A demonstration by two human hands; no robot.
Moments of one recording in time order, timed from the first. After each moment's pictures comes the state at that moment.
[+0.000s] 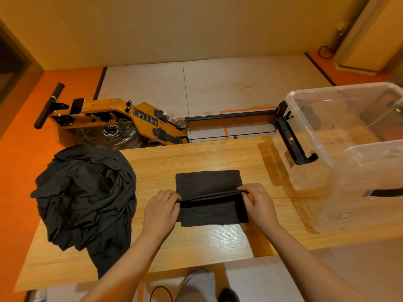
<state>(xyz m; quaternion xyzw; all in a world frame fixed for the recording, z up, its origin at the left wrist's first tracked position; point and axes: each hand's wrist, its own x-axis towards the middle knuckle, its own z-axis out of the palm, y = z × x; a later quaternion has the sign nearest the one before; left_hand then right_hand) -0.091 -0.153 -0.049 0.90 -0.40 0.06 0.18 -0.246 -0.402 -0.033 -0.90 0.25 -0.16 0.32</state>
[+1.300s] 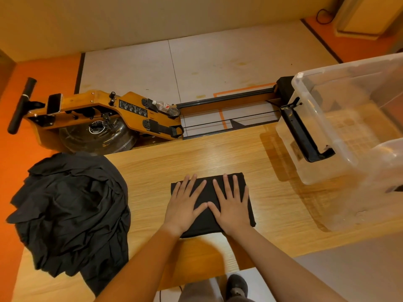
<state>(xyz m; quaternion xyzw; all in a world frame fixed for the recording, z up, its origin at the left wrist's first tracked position) -0.064 -0.220 -0.095 0.86 -0.48 -0.14 0.04 -0.190 -0.352 -0.103 -0.96 0.27 0.07 0.11</state>
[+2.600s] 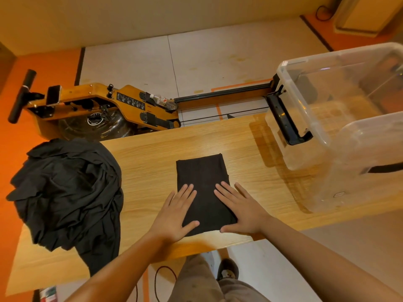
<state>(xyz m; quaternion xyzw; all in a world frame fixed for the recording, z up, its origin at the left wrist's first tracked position) -0.124 -0.179 -0.072 0.83 -0.53 -0.20 0.00 -0.271 -0.402 -0.082 -0.98 -0.02 0.13 0.15</state>
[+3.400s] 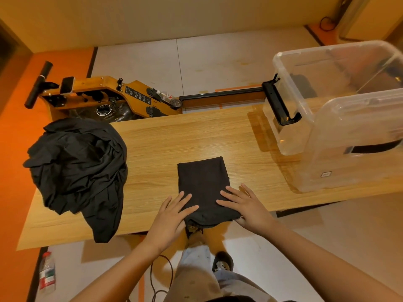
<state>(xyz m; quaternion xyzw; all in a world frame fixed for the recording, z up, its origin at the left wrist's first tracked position) -0.198 -0.122 -0.080 0.84 -0.53 -0.11 0.09 -0.342 -0.374 -0.076 -0.99 -0.02 0.05 0.14</state>
